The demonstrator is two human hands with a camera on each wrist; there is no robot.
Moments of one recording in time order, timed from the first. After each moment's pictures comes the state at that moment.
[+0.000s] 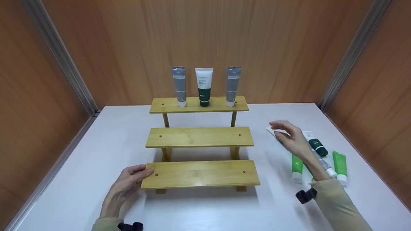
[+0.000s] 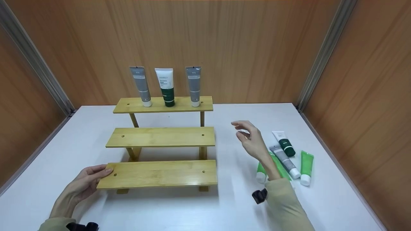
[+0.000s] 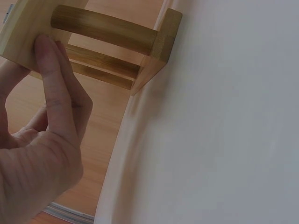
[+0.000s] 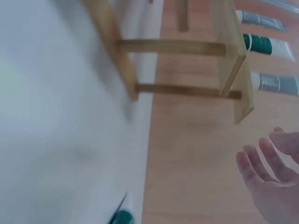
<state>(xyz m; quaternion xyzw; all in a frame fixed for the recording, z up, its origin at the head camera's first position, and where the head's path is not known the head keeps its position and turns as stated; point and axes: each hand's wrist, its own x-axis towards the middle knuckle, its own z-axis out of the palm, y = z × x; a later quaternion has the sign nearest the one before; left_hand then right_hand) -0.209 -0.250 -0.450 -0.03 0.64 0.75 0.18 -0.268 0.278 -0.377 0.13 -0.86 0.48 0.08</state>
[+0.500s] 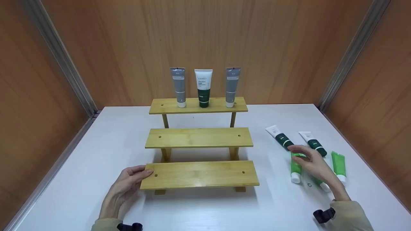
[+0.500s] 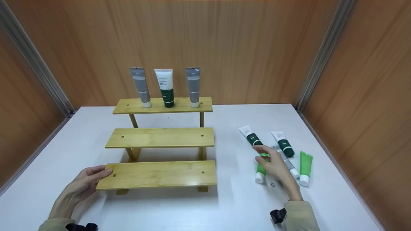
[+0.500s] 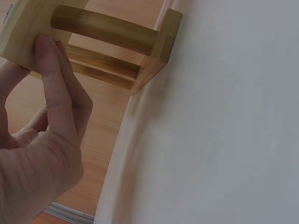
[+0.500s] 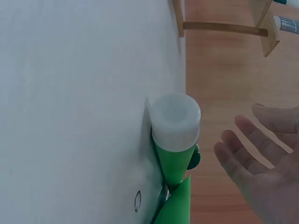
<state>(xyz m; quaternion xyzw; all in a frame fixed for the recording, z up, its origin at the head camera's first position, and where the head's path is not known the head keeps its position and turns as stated) -0.209 -0.249 -0.450 -0.02 0.65 0.74 0.18 -0.227 0.349 -0.428 0.10 -0.91 0.41 0.02</state>
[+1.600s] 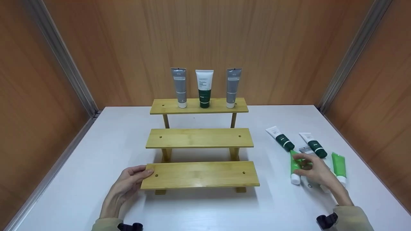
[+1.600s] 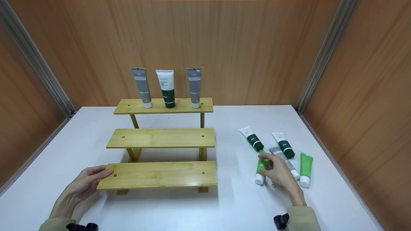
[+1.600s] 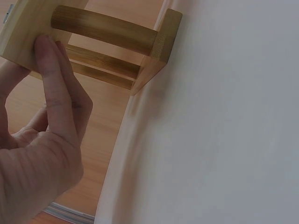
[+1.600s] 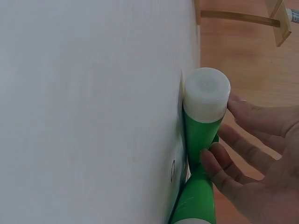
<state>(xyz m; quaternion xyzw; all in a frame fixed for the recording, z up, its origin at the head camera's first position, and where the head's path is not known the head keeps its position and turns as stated) -0.208 -0.250 -0.450 -0.01 0.65 0.74 0.17 -0.218 0.358 -0.443 0.06 -0.94 0.35 0.00</state>
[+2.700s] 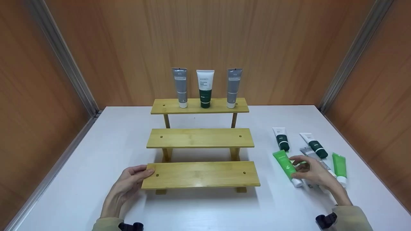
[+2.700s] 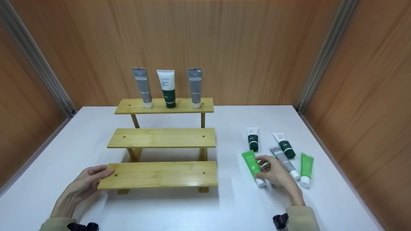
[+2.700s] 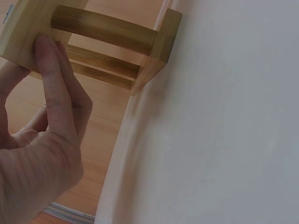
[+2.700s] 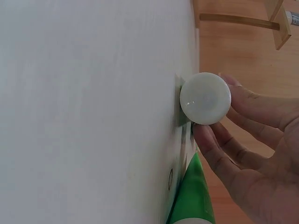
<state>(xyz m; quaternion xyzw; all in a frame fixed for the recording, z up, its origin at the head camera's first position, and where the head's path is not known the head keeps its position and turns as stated) -0.208 -0.249 -0.450 -0.02 0.65 0.74 0.17 -0.220 0.357 -0.443 0.10 -0.91 0.39 -0.06</state>
